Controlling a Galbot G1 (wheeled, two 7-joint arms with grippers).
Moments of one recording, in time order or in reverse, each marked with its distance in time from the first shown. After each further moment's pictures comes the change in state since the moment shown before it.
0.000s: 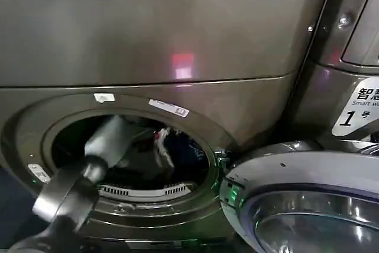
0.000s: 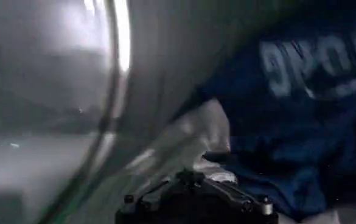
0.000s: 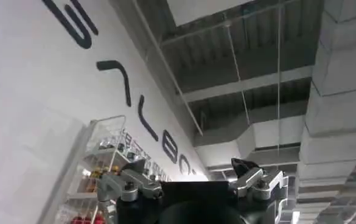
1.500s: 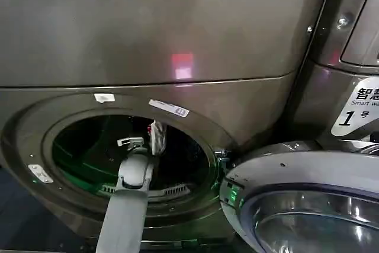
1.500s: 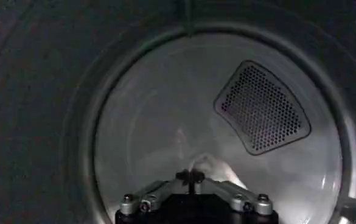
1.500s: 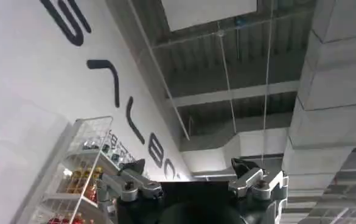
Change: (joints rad) left arm 0.553 -0.223 -0.289 -0.647 -0.030 -0.160 -0.742; right arm -0.009 0.003 0.031 0.005 -0.040 0.020 0.020
